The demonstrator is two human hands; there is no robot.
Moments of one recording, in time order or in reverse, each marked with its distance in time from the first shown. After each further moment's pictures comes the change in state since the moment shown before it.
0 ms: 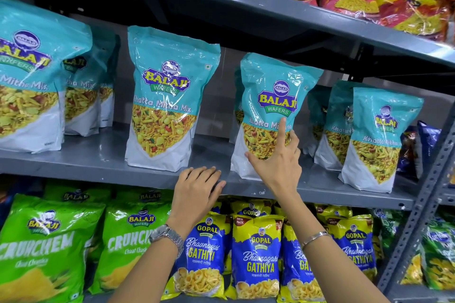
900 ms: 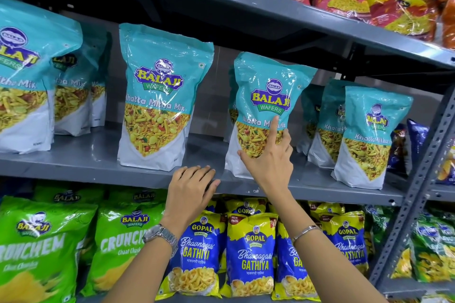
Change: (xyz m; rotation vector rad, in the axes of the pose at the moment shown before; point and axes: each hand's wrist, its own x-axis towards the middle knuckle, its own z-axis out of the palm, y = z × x) left_hand 0.000 0.000 0.000 0.000 0.037 0.018; right_hand -0.002 -0.006 0.002 -0.054 0.012 -0.002
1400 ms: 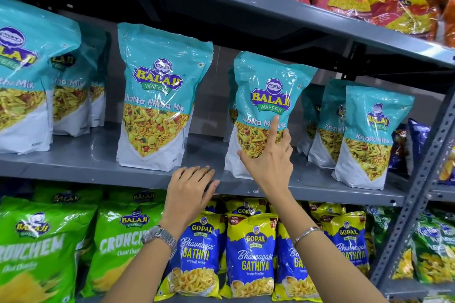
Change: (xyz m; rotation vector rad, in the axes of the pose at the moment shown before) left_hand 0.000 -0.001 0.002 -0.004 0.006 0.000; right_hand 0.000 0.000 0.000 0.009 0.000 -0.004
